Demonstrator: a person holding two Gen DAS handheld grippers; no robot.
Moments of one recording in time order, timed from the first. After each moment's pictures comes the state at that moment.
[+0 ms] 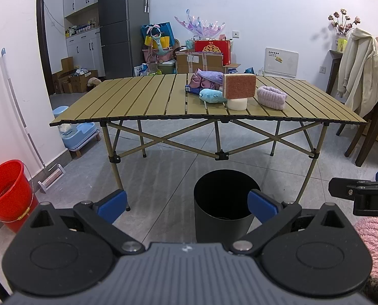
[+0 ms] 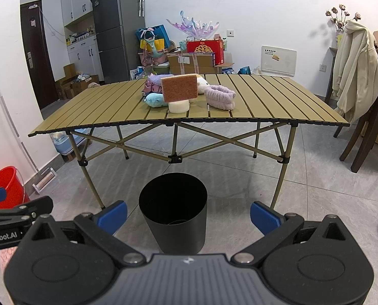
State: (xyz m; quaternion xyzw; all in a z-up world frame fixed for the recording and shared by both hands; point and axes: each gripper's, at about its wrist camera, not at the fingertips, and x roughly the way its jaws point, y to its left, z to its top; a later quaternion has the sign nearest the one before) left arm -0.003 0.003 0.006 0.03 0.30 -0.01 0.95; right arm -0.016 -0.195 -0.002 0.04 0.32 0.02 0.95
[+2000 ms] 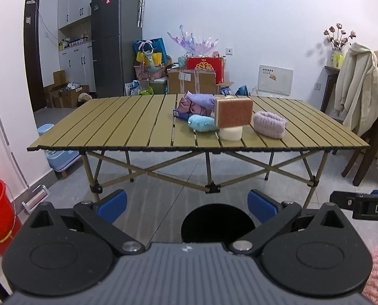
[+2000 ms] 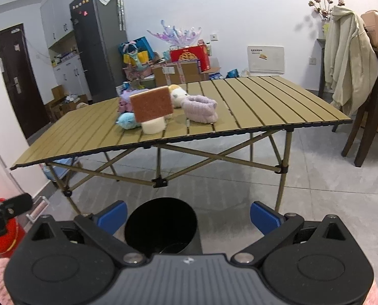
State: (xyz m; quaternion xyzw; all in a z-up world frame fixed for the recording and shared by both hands) left arm 0.088 -0.016 0.008 0.01 0.26 -0.02 0.97; right arm 0.068 -0.244 -0.020 0.08 0.30 -0.01 0.95
